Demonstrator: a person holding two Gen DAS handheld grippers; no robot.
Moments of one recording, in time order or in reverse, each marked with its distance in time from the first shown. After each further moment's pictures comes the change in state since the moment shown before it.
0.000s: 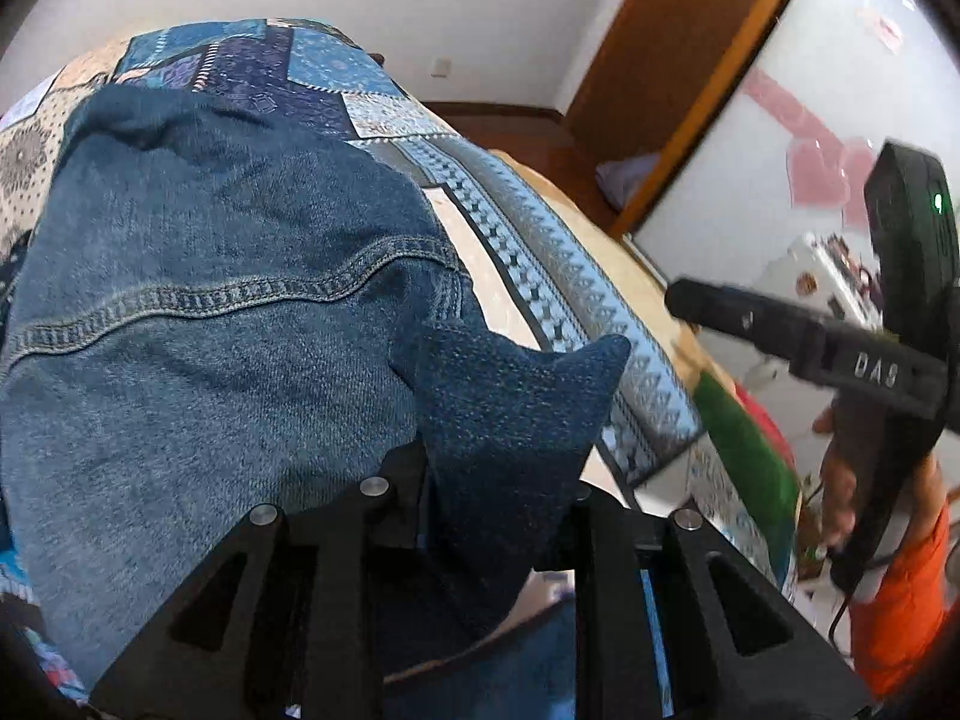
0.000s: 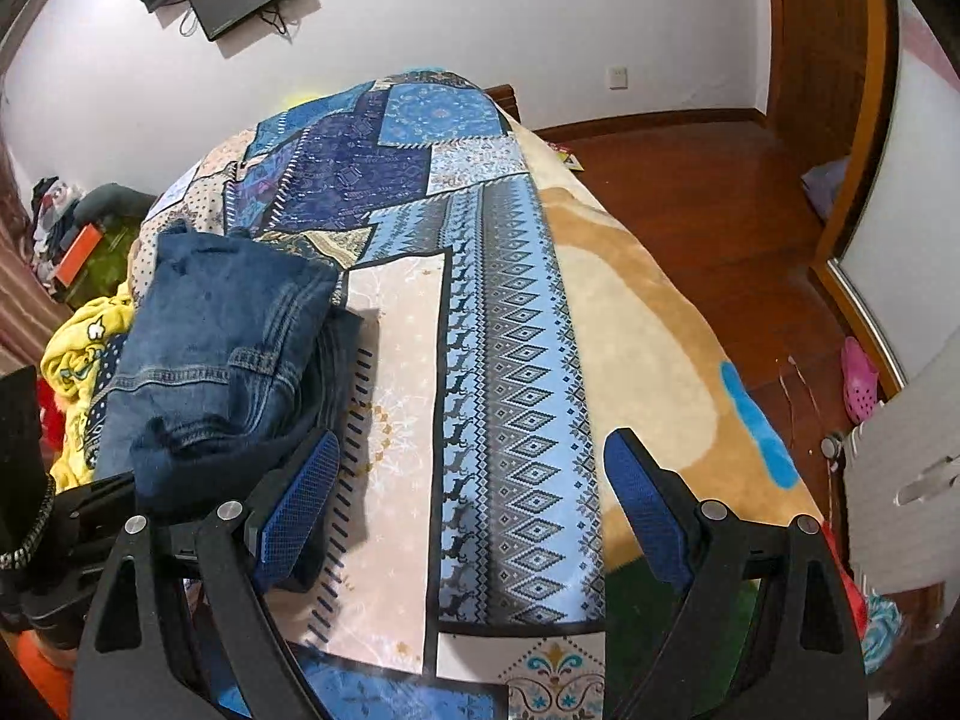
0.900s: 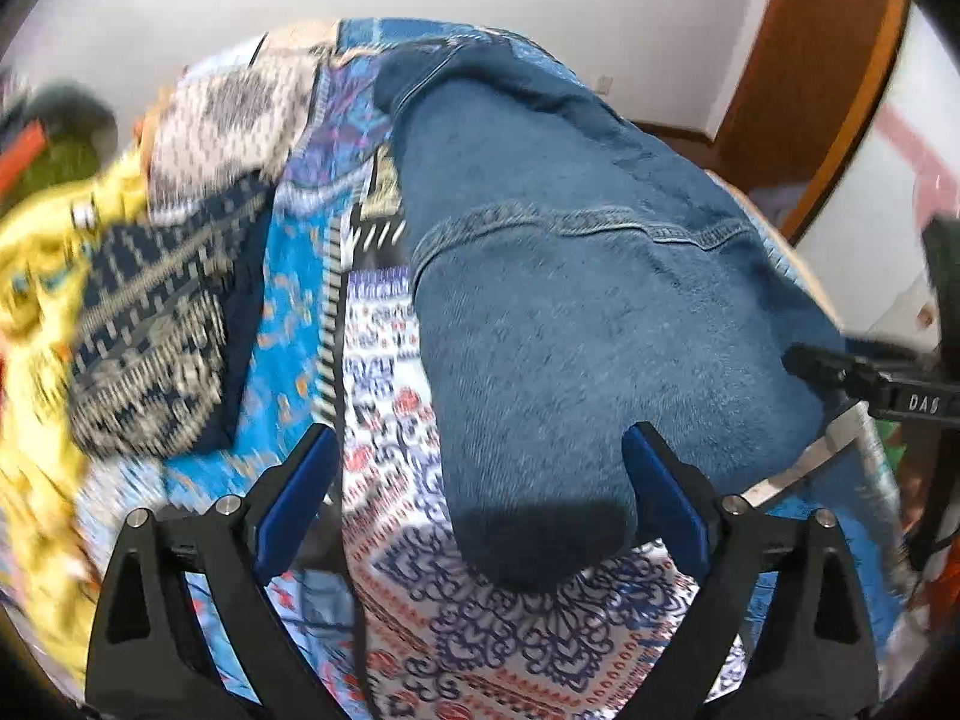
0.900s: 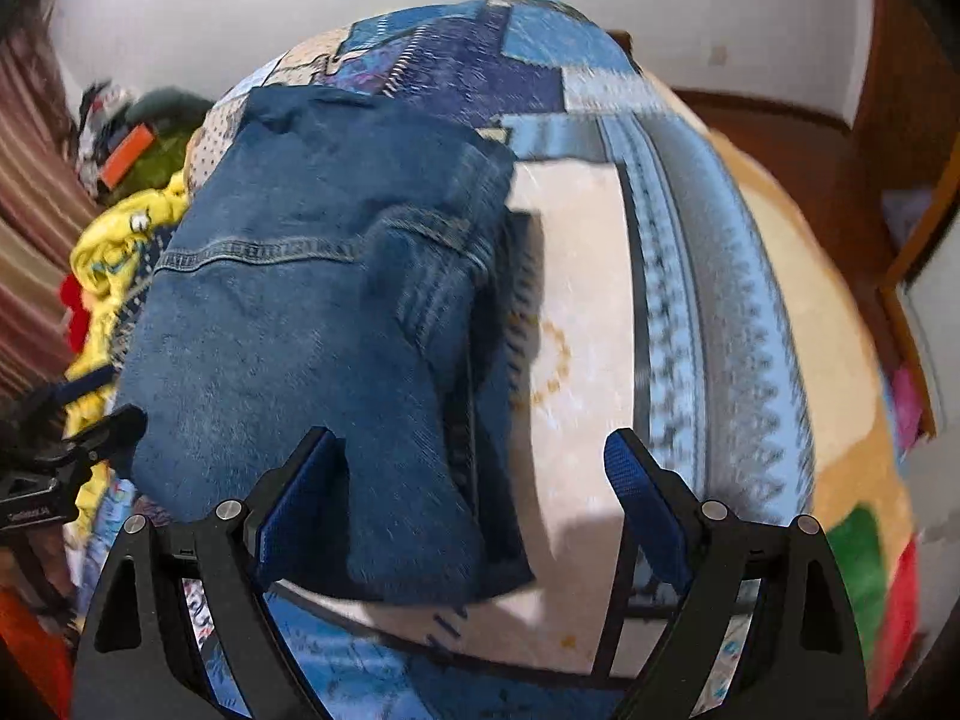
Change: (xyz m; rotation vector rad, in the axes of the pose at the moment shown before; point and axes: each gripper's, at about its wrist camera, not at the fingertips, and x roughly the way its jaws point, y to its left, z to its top) left arm -0.082 0.121 -0.067 -0.170 -0.057 0.314; right arm 0.055 0.073 -0.039 -0.129 0.145 0.114
